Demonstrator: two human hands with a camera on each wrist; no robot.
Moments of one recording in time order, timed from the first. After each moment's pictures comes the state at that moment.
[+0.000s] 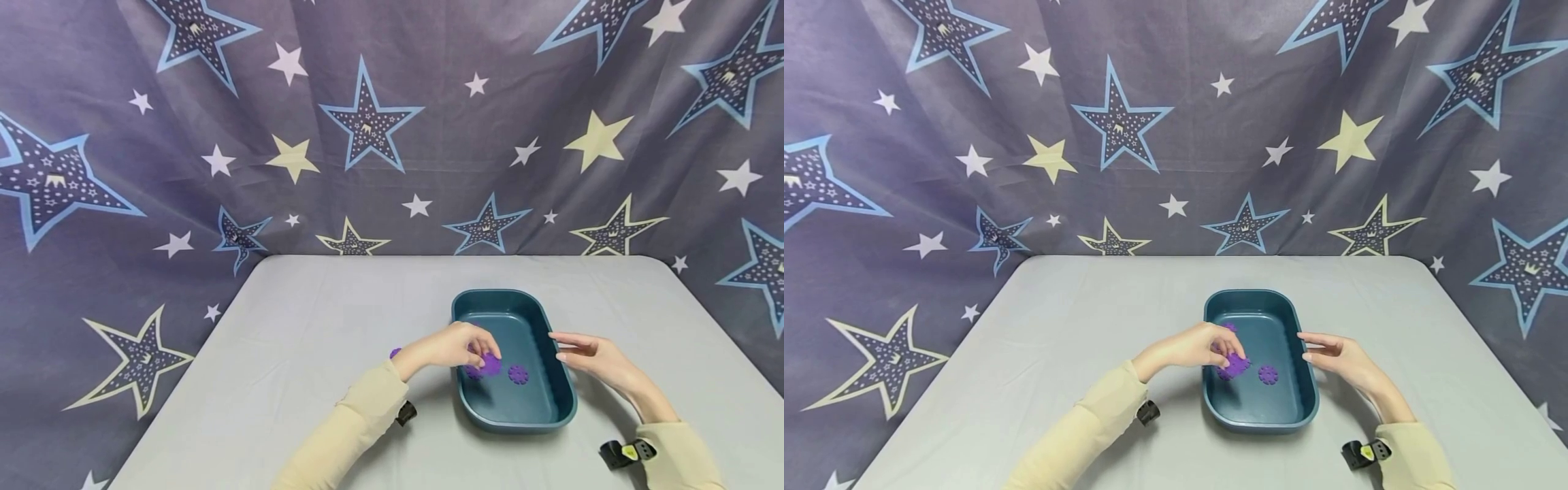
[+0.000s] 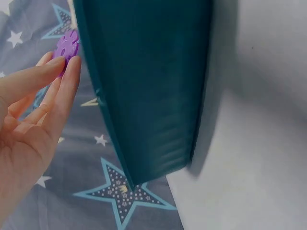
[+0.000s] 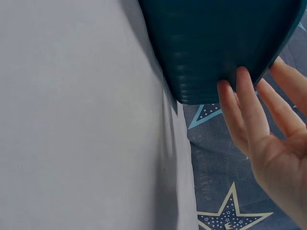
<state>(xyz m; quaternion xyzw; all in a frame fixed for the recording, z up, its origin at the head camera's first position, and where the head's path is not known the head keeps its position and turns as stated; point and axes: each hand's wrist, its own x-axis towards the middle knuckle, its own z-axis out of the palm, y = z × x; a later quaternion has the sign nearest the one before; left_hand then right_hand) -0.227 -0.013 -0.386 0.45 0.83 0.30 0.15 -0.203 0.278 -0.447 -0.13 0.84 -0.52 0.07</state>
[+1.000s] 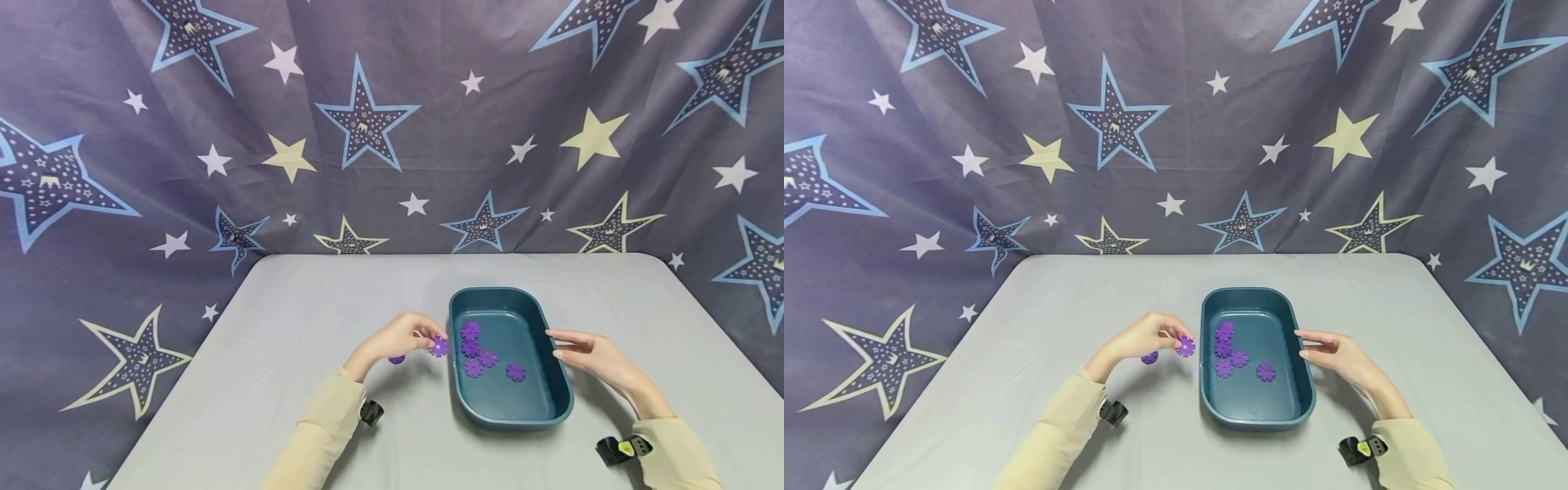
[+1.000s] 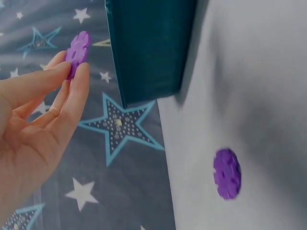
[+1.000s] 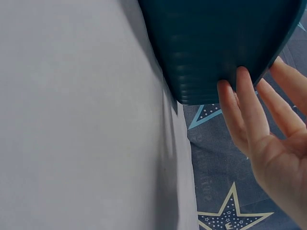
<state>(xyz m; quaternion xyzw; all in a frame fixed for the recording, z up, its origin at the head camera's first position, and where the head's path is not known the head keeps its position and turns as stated) -0.231 -0.083 -0.390 0.35 0.83 0.41 0.13 -0.202 0.278 -0.446 -0.13 0.83 -0.53 0.07</state>
